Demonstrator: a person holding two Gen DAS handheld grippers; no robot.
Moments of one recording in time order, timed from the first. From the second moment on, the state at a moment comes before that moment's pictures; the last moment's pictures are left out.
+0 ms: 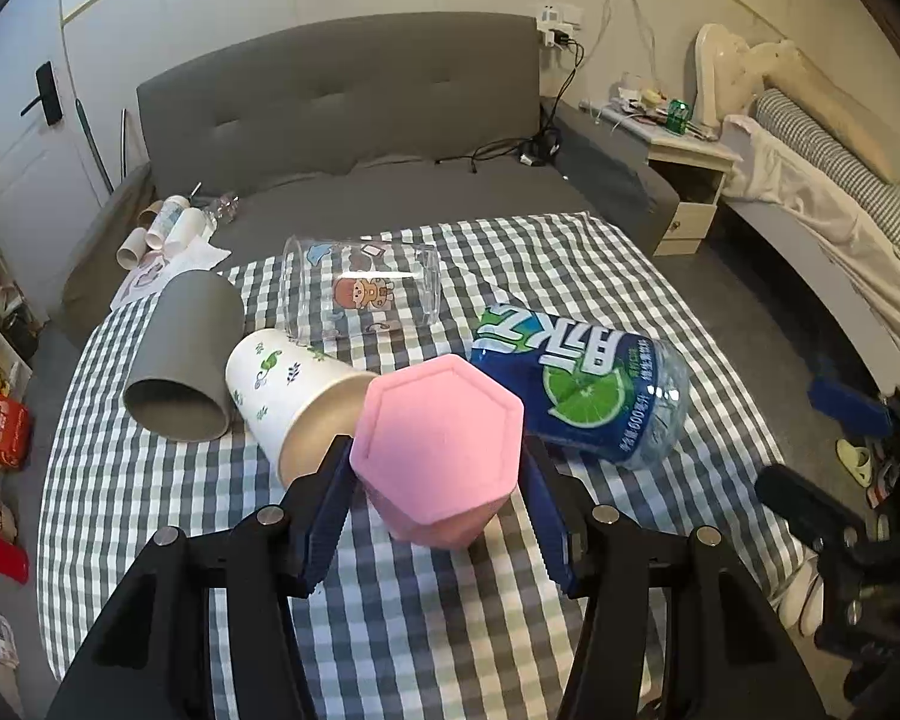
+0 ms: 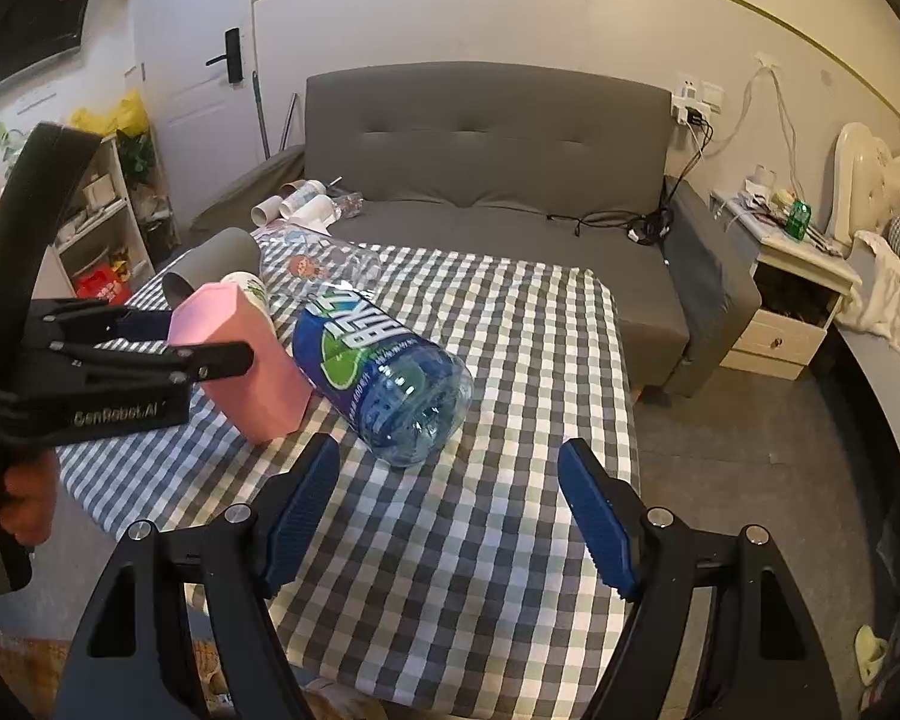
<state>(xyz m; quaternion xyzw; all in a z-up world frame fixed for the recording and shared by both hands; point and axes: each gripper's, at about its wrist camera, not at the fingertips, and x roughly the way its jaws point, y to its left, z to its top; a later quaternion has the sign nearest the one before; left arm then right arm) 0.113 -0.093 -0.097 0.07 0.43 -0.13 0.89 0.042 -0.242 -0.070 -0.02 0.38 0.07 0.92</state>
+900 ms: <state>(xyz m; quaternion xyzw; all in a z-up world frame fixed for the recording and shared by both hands) 0.030 0.001 -0.028 -0.03 0.31 -0.08 0.95 -0.001 -0.227 0.001 0.01 0.29 0.03 0.96</state>
